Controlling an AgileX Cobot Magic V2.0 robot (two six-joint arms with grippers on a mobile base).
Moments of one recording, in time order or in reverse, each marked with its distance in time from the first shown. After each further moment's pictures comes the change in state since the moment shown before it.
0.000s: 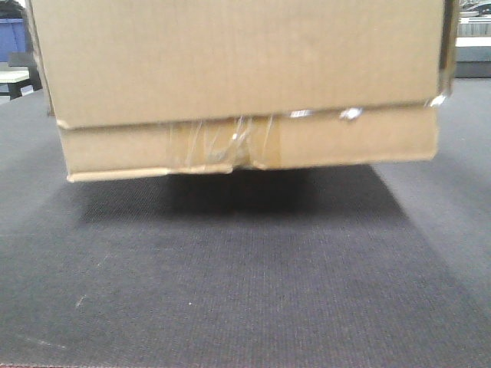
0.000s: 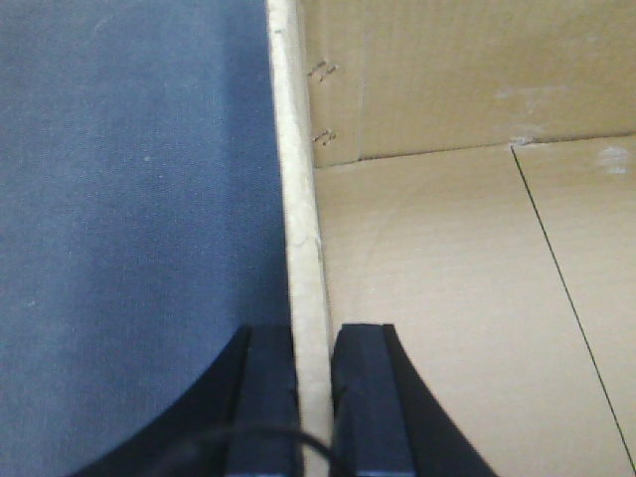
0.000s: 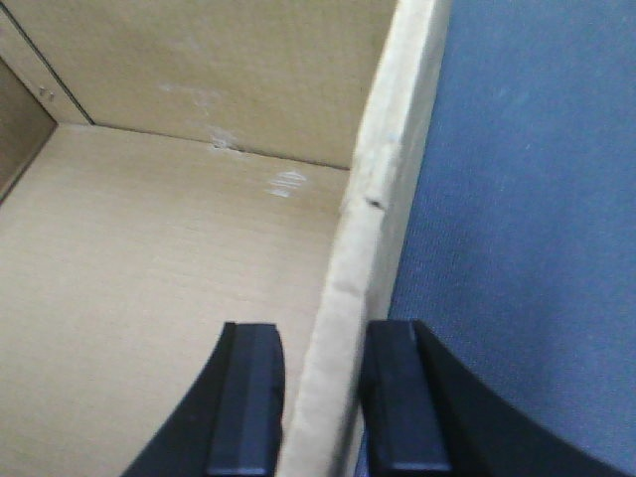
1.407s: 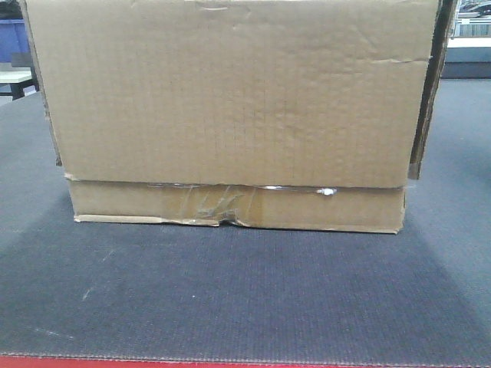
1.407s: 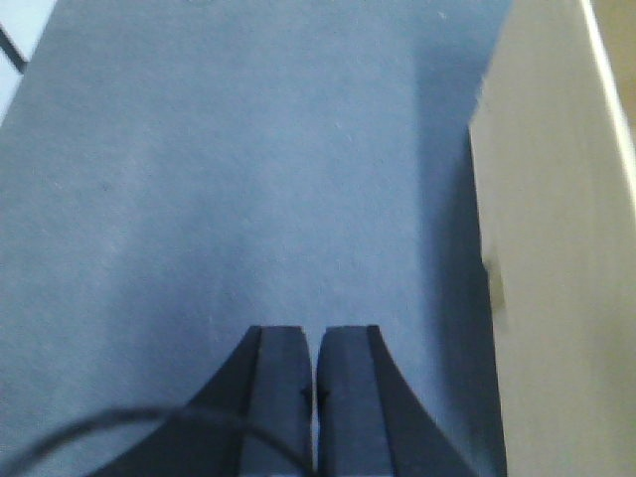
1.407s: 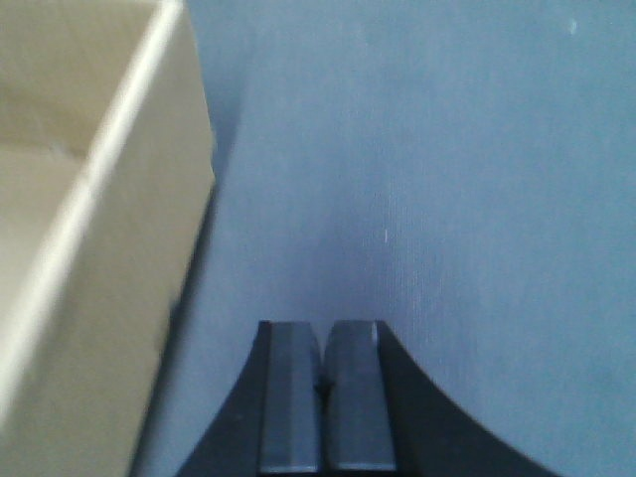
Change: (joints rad) left arm 0.213 -0.493 0.572 0.001 -0.248 0.104; right arm -0.187 -0.474 0.450 -0.135 -0.137 -0.004
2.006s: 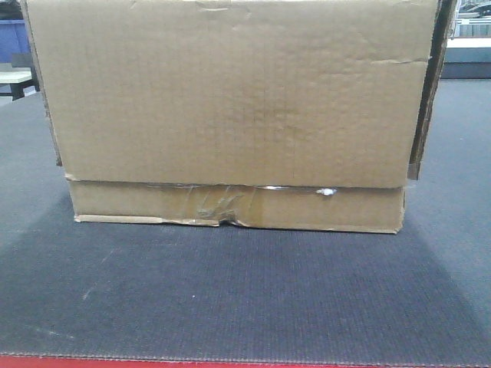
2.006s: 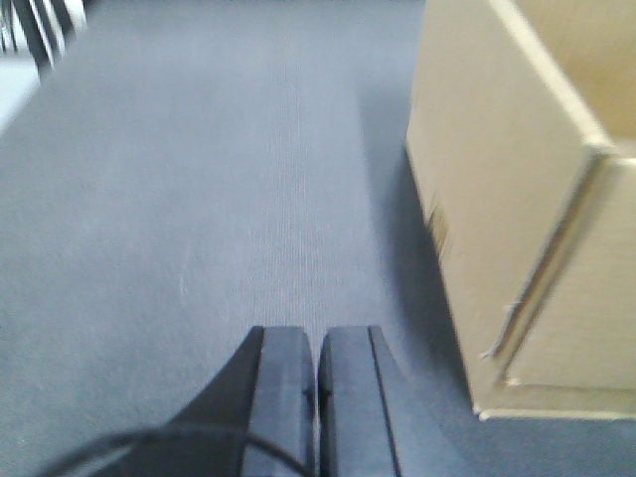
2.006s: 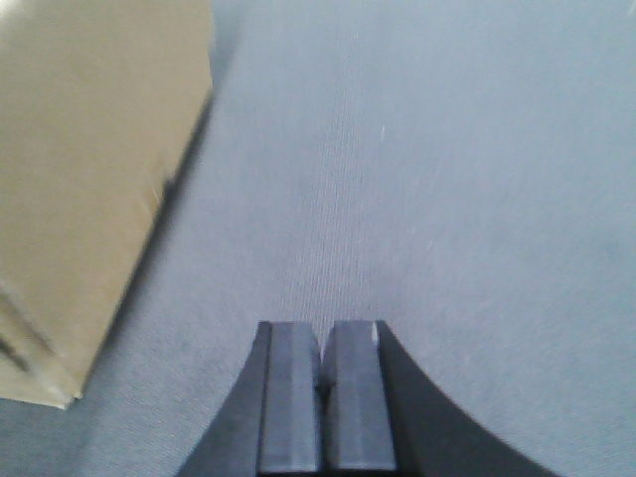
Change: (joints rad) left arm 0.001 -0.657 0.706 -0.019 -0.409 0.000; right arm 0.000 -0.580 0.697 -0.003 -0.330 0.000
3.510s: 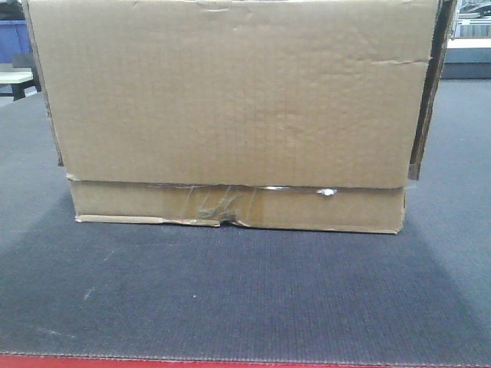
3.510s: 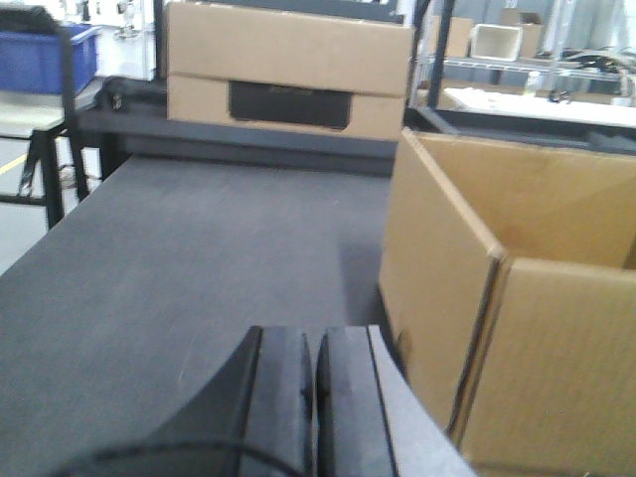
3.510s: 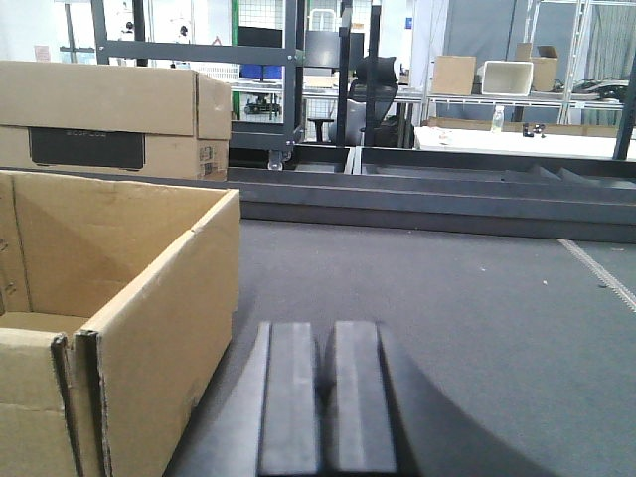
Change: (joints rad) left arm 0.046 -0.394 0.151 -0.066 -0.026 0.000; right arm 0.000 -0.489 0.026 -0.002 -0.016 0.000
